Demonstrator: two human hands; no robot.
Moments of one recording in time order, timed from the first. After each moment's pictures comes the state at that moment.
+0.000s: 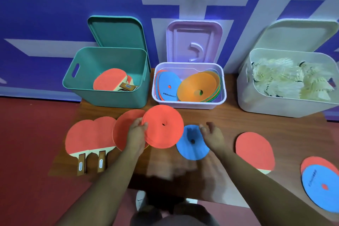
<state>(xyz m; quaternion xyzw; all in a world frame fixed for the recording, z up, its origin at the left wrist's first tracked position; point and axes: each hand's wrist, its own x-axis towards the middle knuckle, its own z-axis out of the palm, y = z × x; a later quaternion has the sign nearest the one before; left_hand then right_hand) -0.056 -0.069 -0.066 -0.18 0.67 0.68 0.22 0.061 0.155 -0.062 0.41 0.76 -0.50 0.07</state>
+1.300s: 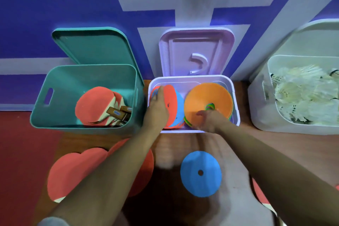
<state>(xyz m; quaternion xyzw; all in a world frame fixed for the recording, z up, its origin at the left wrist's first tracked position) -0.212 0.064 -0.065 0.17 0.94 0.27 0.11 -0.112 0.244 -0.092 0.18 0.92 -0.21 0.27</state>
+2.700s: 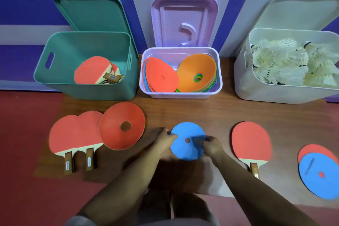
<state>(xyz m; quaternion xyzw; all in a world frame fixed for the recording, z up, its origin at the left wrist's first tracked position) -0.007 0.014 -0.136 -0.07 0.81 0.38 0.43 0.099 0.164 -0.147 0.49 0.62 -0.60 0.15</state>
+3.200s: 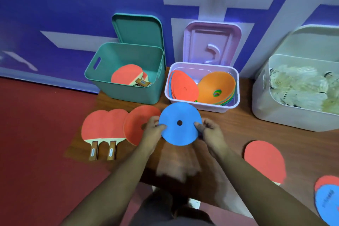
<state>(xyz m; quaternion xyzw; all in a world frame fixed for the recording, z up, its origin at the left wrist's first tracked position) -0.029 -0.059 -0.051 -0.13 0.73 0.63 0.24 0.040 0.132 -0.062 0.30 0.61 -0.73 0.04</state>
